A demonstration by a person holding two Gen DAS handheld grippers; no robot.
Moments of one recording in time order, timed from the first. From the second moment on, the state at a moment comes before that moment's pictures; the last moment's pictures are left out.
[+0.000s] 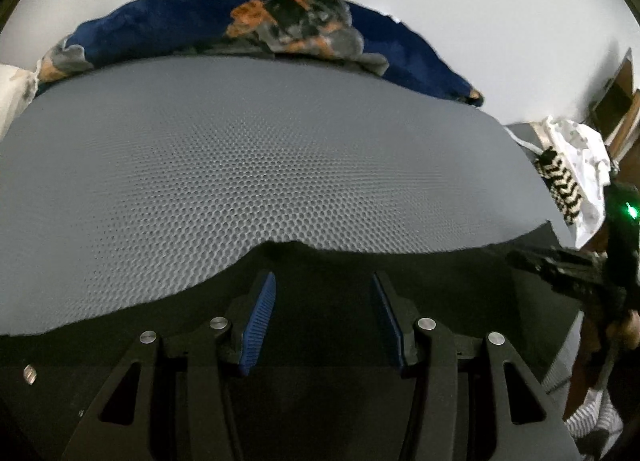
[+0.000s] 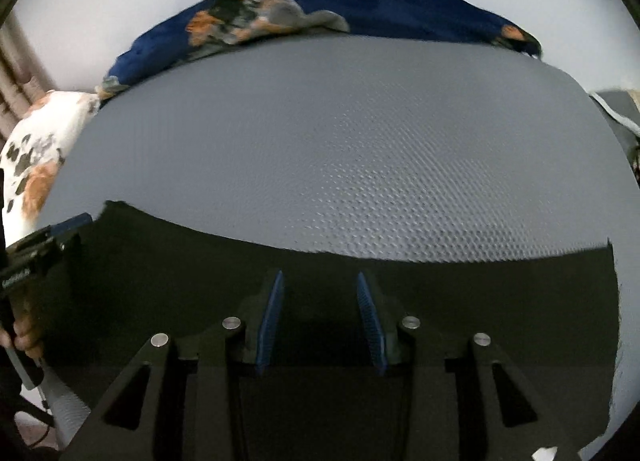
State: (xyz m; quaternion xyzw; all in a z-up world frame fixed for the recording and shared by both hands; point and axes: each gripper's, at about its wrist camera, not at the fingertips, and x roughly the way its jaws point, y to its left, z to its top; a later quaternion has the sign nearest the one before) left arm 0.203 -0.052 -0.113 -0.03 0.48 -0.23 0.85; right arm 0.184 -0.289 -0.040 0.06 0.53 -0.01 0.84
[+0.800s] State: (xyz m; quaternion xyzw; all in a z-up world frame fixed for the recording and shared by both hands) left arm 0.135 -0.065 -0.136 0.02 0.53 -0.22 0.82; right arm 0.041 -0.440 -0.055 0.13 0.51 -0.15 0.84
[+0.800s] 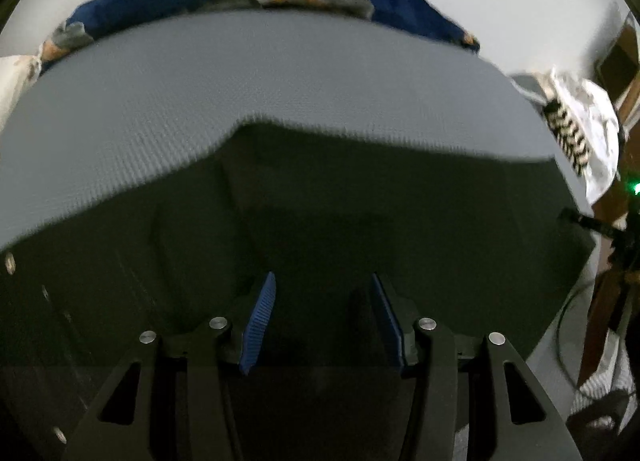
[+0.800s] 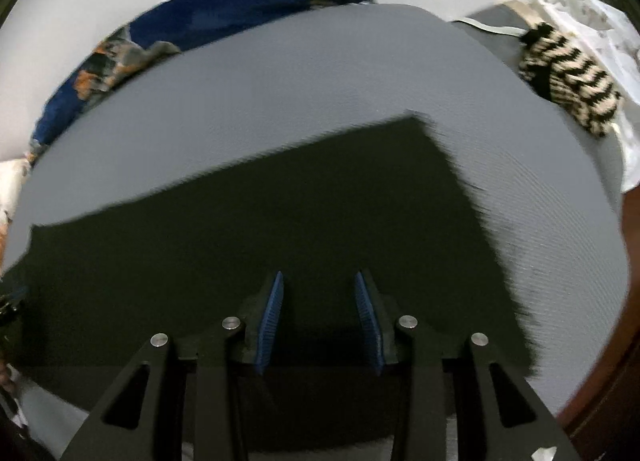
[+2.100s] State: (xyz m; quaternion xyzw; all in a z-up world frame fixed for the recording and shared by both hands) left arm 0.110 -0.065 -0.121 -0.04 0.55 -0.14 0.82; right arm 0.051 -0.567 -0.065 0.40 0.47 0.07 0.78
